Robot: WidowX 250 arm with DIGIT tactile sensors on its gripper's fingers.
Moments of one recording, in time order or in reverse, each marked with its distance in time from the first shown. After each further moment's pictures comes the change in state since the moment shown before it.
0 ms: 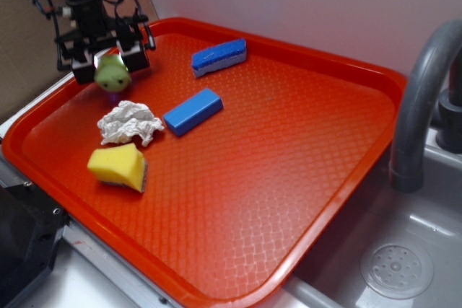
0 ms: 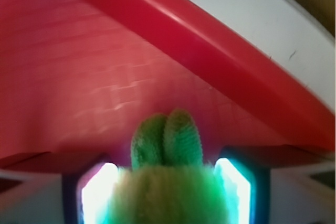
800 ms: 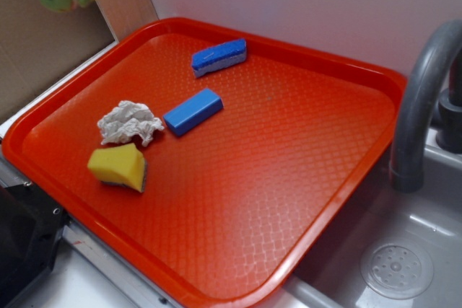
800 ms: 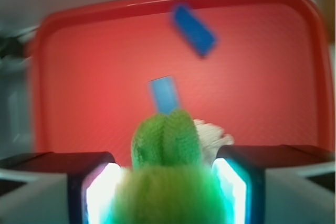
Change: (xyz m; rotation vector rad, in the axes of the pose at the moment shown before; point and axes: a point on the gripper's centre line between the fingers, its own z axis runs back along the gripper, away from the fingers) arm -0.134 -0.046 0.175 -0.264 0.076 -0.951
